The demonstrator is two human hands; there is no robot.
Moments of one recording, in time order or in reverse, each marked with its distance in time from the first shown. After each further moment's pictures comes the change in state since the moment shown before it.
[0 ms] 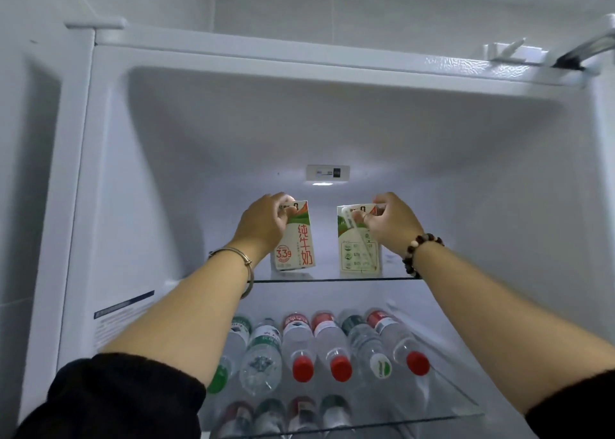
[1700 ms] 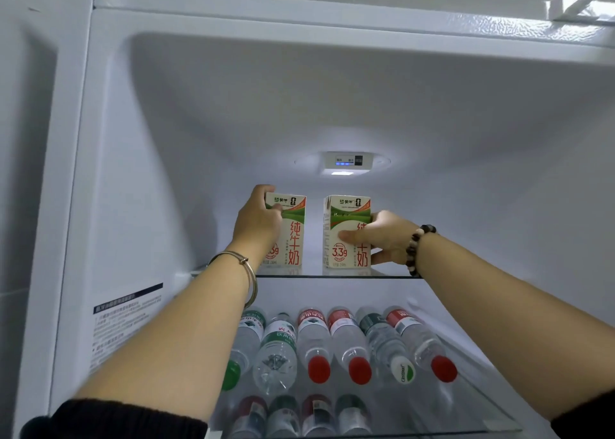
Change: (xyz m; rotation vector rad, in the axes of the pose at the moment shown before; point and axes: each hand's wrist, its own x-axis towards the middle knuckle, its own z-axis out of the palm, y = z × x) left_hand -0.020 -0.006 -0.009 -0.450 0.096 -0.420; right_hand 0.006 -0.003 0.038 0.326 -0.513 0.219
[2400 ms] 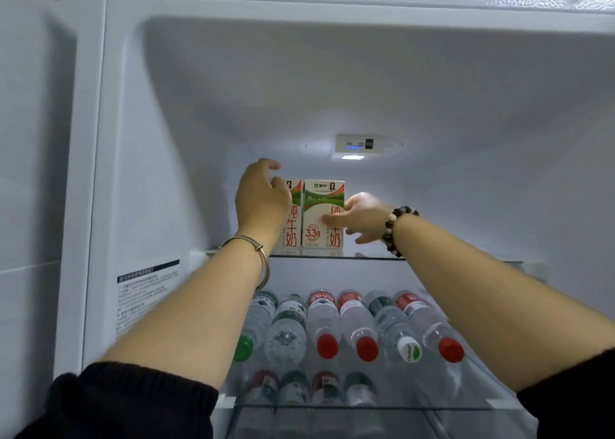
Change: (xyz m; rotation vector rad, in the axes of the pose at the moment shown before) left_hand -0.015 0.012 -0.007 0.145 0.264 0.121; right_hand 0.006 -0.023 0.032 -0.414 -0.006 -0.065
